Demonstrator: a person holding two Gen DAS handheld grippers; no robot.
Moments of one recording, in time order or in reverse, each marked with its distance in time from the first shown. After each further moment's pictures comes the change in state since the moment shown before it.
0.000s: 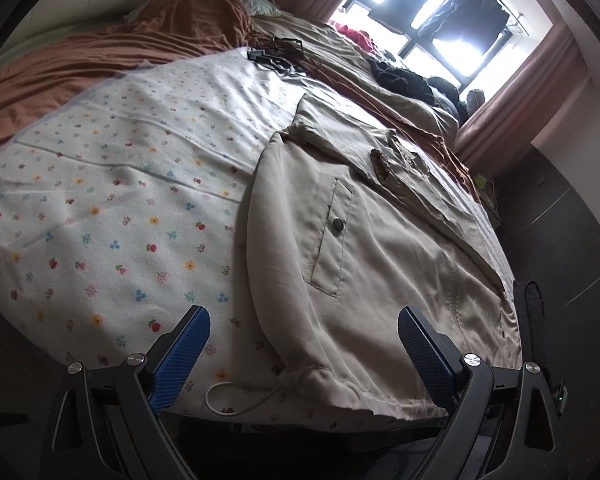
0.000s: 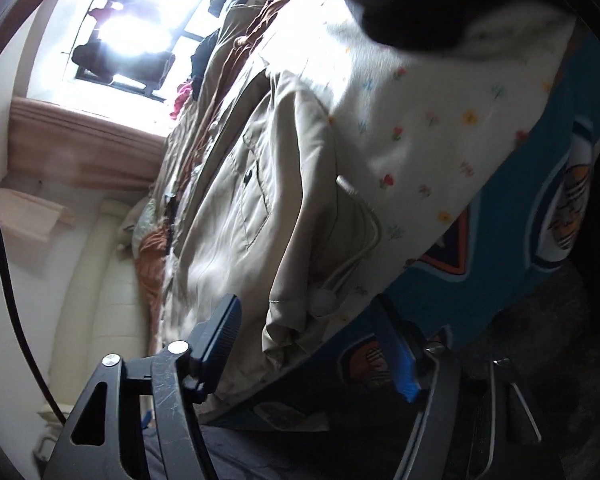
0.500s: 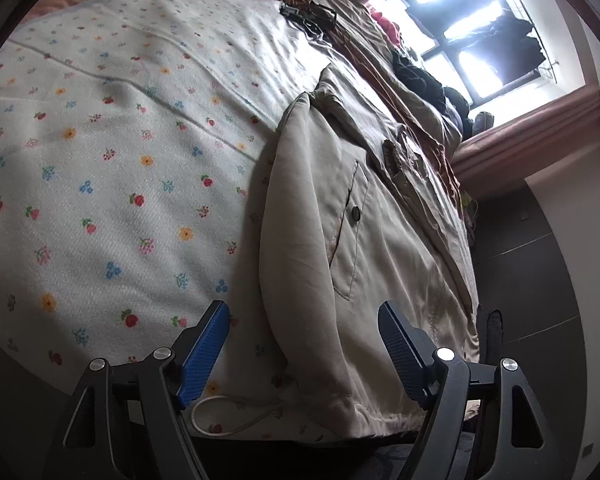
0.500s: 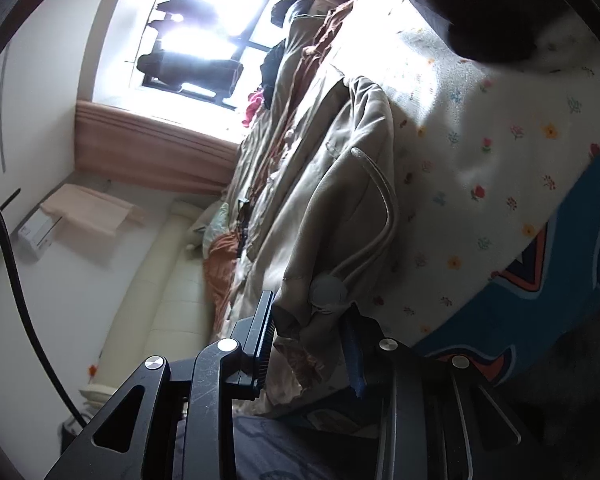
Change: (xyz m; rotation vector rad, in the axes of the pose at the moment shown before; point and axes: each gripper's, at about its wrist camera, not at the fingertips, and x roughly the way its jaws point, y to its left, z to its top) left arm 0.032 0.039 0.003 -0.227 0.119 -0.146; right arm 0.000 0.011 -0.012 -0.055 -0.052 0.247
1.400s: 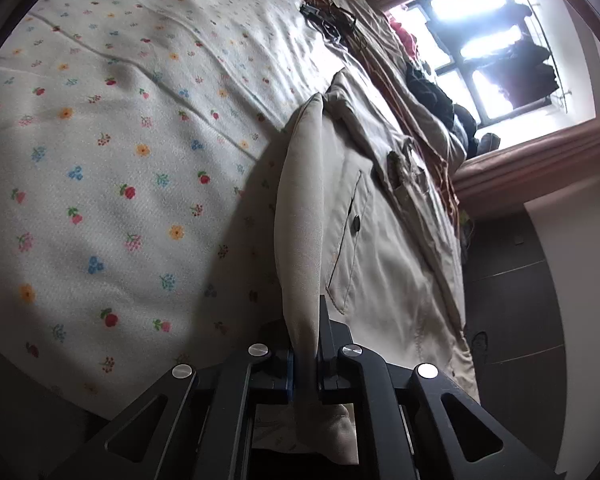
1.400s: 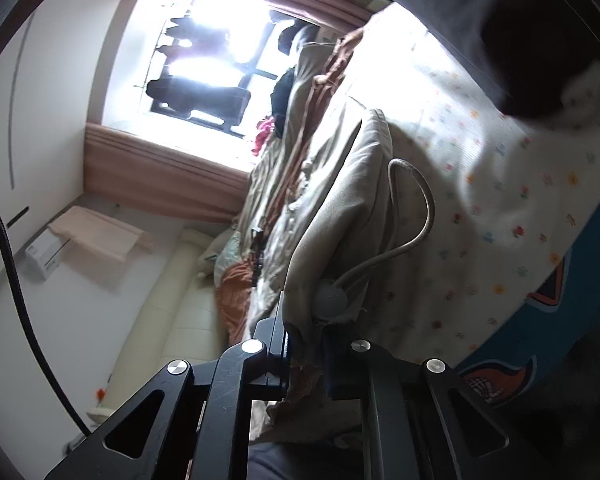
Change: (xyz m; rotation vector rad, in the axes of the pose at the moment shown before) left arm -0.002 0.005 0.004 -0.106 -0.012 -0.034; right arm -0.021 0.049 0.008 0.001 -0.118 0.040
